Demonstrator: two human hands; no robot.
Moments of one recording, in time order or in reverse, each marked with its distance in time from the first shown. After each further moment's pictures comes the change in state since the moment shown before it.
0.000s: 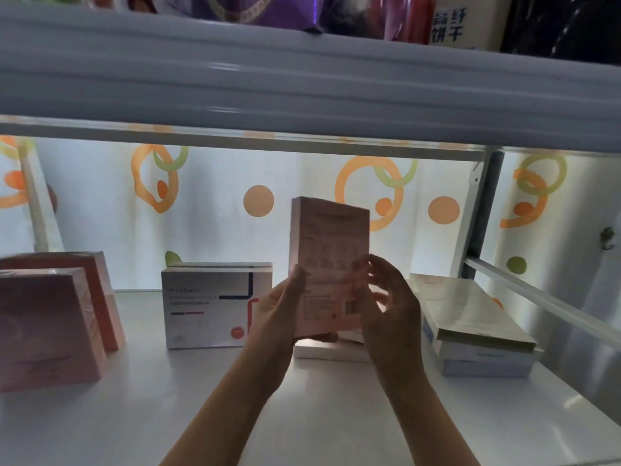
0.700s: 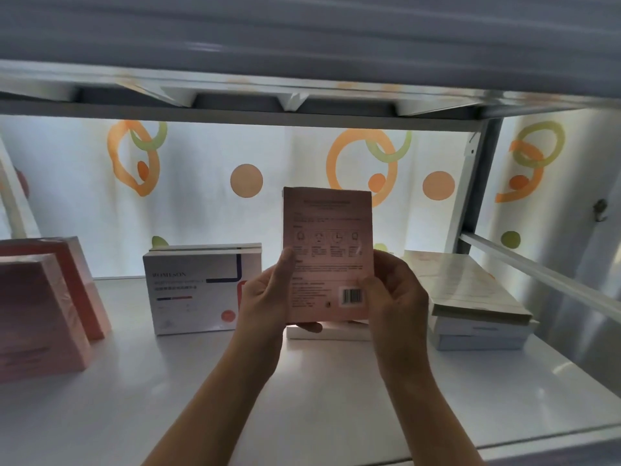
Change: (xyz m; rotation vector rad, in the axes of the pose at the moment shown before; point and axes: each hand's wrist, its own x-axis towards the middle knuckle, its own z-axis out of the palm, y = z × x) left_hand 0.004 -0.011 0.001 0.064 0.195 -0.039; right_hand -0.009 0.015 -0.007 0.122 0.042 0.085
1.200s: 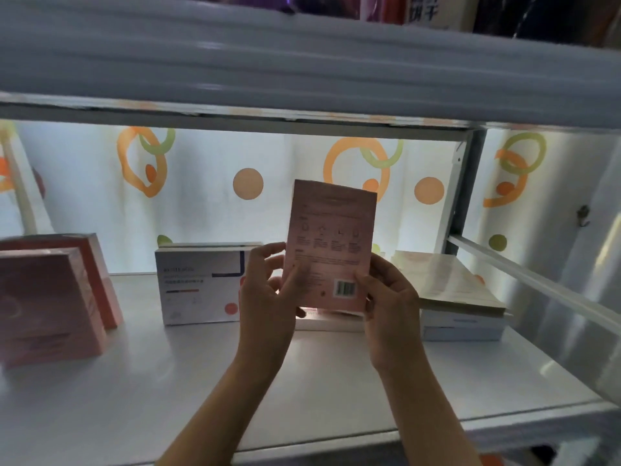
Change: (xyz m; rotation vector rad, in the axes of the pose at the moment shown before) left_hand -0.023 0.010 0.011 0.265 0.192 0.303; right_hand -0.010 -0.019 -0.012 0.293 -0.103 0.207
